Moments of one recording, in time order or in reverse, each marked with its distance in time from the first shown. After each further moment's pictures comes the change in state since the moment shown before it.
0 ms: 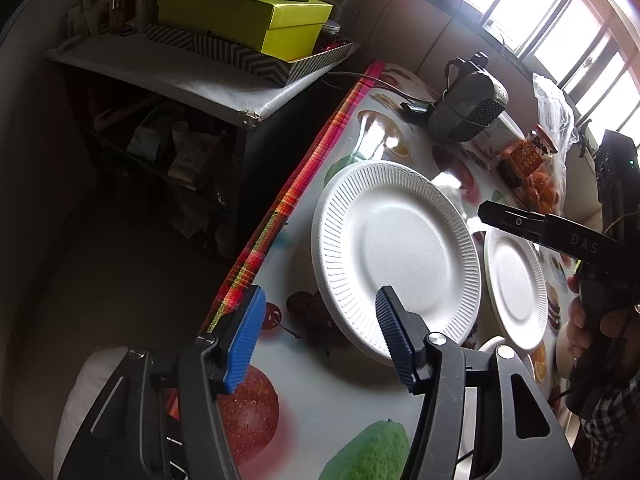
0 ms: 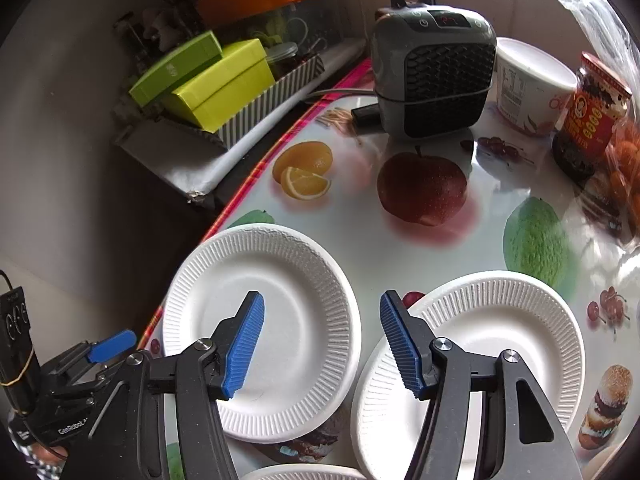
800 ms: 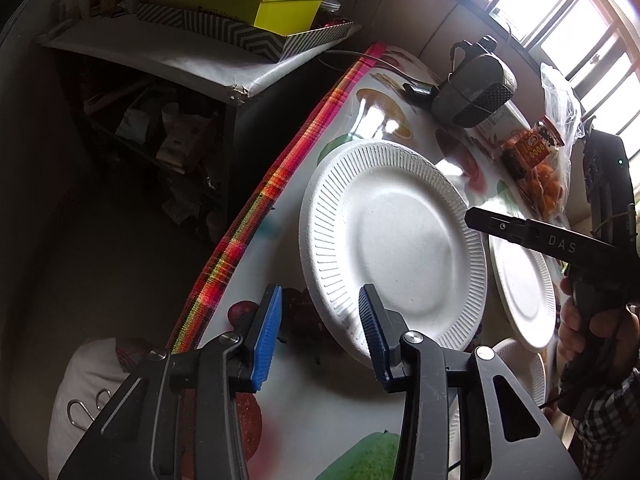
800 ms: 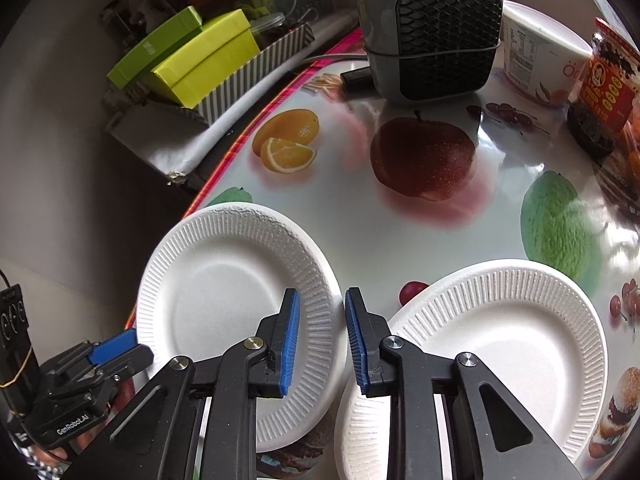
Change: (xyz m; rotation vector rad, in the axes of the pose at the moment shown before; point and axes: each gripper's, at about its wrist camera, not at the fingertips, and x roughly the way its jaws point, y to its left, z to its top) left arm 0.021 -0.004 0.000 -0.008 0.051 -0.023; right arm 0.025 -0.011 -0.002 0.010 0.068 0.005
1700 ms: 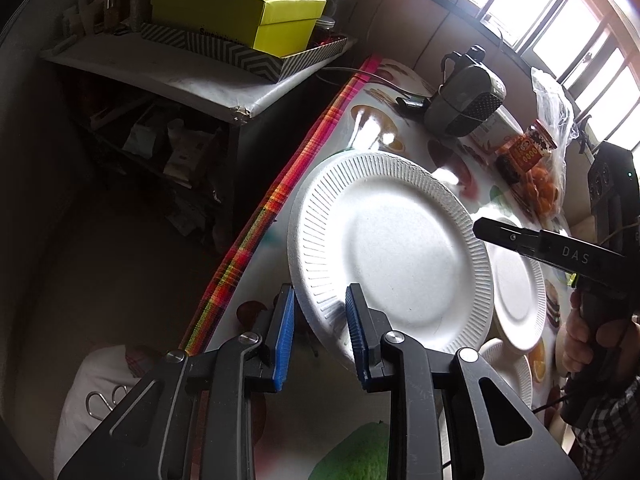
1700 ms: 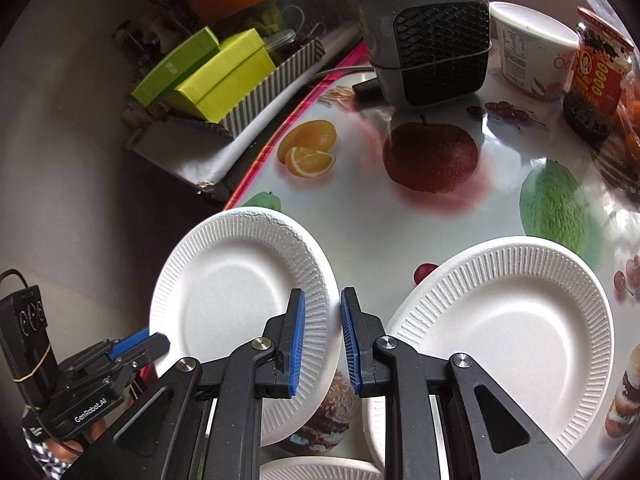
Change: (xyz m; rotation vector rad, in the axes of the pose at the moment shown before) left arm -0.024 -0.001 -0.002 0.021 -0.044 0.021; right arm -0.023 0.000 -0.010 0.037 -0.042 0.088
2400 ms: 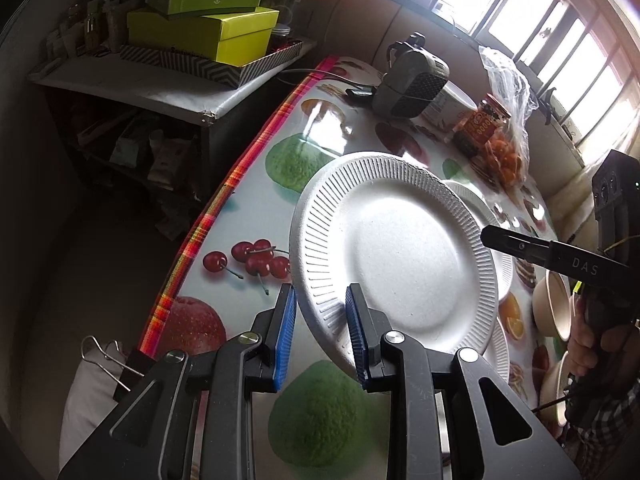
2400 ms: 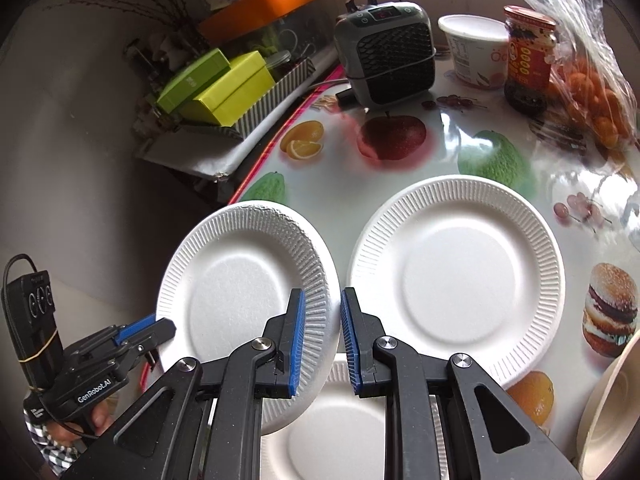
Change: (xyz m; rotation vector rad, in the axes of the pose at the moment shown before) left arm -0.037 -0.035 -0.037 0.095 -0.010 -0.050; right arm -0.071 -0.006 -0.062 0.034 -0.065 -0.010
